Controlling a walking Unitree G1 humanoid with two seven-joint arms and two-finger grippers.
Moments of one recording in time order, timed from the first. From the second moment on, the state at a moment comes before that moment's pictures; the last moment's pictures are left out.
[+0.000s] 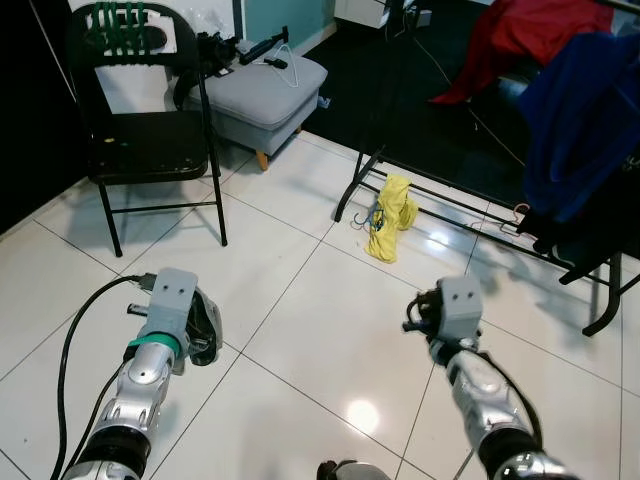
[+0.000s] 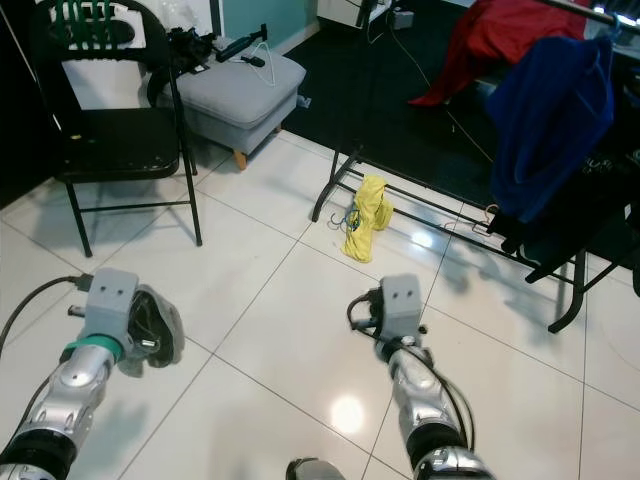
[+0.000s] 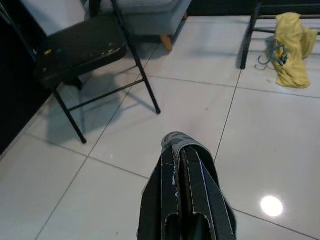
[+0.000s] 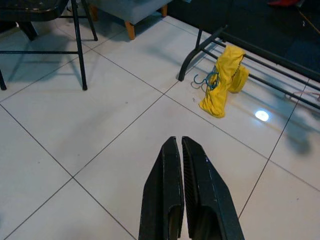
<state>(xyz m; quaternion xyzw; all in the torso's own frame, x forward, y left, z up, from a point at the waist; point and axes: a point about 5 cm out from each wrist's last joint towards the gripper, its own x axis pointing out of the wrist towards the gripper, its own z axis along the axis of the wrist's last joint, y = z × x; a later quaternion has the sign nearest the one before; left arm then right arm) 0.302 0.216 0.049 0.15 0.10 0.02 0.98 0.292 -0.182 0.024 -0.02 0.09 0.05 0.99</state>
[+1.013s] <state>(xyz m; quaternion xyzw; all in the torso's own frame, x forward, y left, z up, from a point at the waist) 0.337 0.180 0.081 0.16 0.07 -0.07 0.98 0.281 -0.168 0.030 -0.01 0.05 0.03 1.00</state>
